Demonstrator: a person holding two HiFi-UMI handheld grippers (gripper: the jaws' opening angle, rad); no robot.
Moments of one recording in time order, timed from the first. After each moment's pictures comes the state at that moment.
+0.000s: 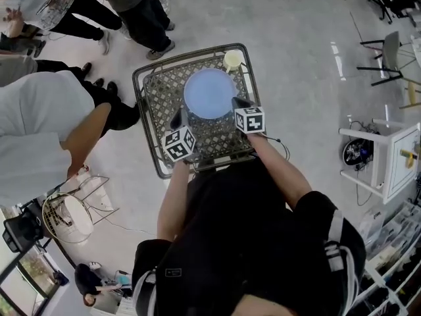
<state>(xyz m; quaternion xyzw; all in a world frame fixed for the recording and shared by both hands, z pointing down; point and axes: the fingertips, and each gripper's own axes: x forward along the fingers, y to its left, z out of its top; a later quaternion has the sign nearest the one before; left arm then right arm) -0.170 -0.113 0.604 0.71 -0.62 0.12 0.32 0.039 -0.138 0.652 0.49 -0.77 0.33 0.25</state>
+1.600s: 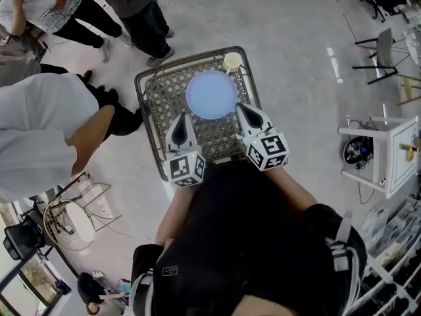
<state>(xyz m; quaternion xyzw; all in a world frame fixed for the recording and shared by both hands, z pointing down) -0.152 -0.076 0.429 0.78 -0.61 0.02 0.16 0.008 -0.083 0.427 0.50 -0.84 0.18 0.08</state>
